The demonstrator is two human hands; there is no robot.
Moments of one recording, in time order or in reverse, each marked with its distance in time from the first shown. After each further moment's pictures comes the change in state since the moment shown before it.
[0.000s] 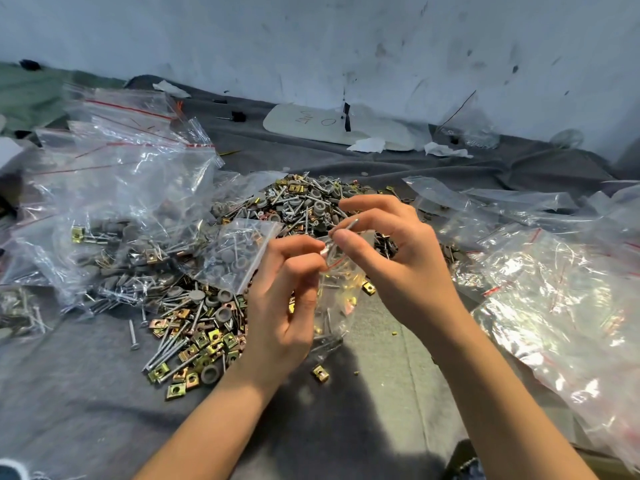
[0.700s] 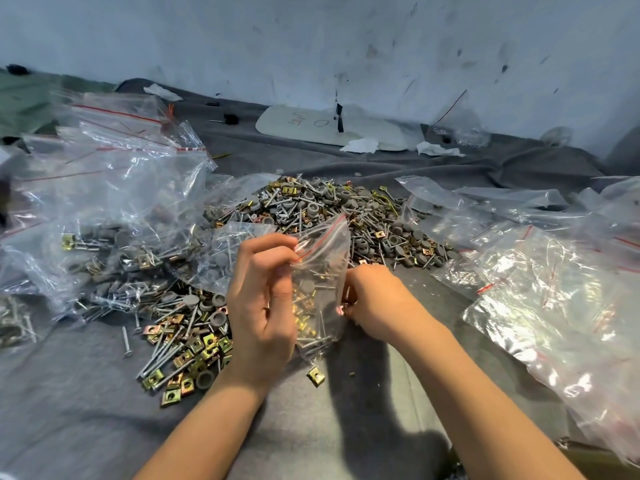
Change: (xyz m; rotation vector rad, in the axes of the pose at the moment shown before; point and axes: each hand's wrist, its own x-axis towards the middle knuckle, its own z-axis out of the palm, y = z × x) left_hand 0.001 -0.001 -0.003 0.030 0.157 -0.105; right_hand -0.003 0.042 0.024 -0.641 -0.556 0.411
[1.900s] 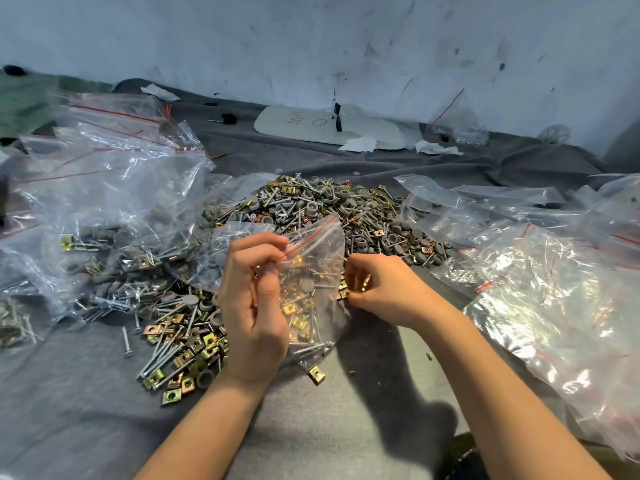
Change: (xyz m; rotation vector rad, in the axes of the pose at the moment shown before) left_hand -0.002 -0.007 -0.001 -0.176 0.065 -0.032; right_hand 0.007 0.025 -0.009 0.206 0.066 -0.162
